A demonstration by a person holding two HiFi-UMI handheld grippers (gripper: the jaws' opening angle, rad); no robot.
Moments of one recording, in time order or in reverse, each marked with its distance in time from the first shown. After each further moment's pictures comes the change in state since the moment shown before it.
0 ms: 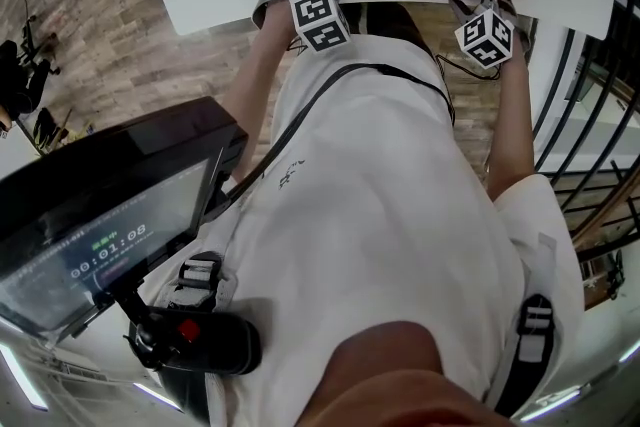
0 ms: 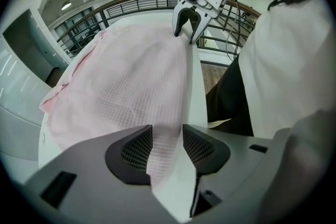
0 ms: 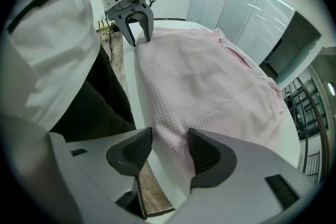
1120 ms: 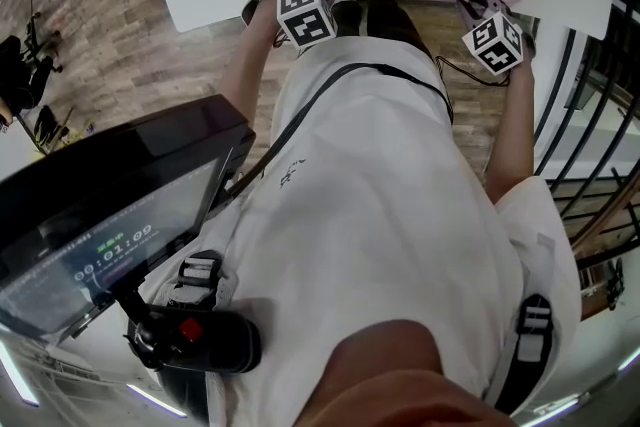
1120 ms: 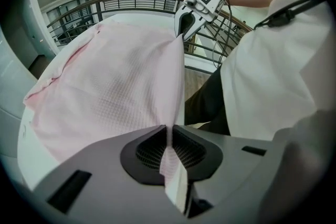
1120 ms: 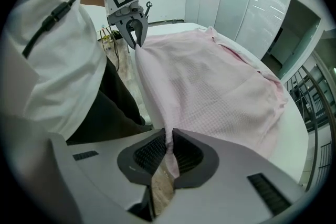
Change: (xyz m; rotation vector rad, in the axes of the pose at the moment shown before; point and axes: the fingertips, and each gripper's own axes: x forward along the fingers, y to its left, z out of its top) left arm -0.011 -0.009 -0.014 -0.050 -0.021 -0.216; right arm -0.011 0.002 0.006 0.065 -0.011 0.101
